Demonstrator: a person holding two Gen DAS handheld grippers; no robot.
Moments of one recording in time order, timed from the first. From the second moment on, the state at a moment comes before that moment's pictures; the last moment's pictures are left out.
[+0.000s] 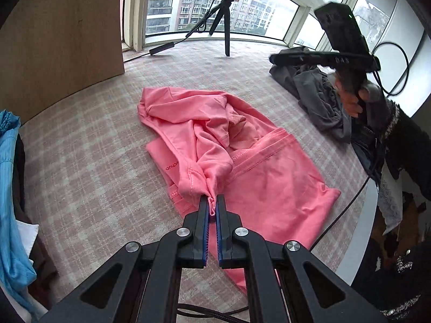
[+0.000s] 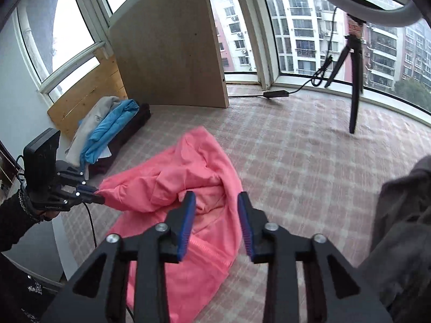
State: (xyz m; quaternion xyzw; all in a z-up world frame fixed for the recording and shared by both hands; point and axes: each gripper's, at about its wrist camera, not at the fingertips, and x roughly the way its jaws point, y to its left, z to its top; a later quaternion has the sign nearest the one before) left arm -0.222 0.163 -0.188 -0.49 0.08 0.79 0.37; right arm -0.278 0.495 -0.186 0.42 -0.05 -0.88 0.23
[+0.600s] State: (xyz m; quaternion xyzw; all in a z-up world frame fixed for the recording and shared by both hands) left arm -0.244 0.155 -0.210 -0.51 0.06 0.79 0.33; right arm -0.443 0.355 -0.281 0.52 0.05 -0.75 0.40
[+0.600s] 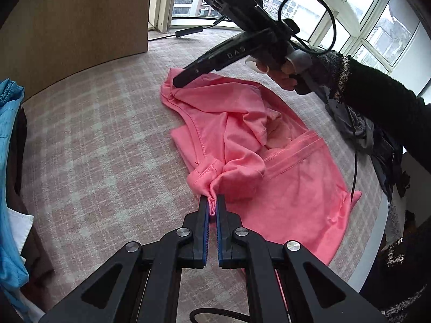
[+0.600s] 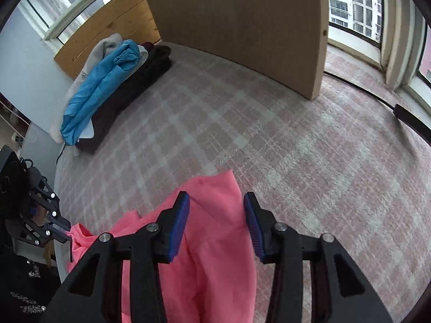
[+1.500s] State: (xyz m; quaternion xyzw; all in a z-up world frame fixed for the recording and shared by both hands) left arm -0.127 0.158 -0.196 -0.52 0.20 0.73 0.40; right arm -0.103 0.424 -0.212 0.44 -0.04 -0.87 0.23
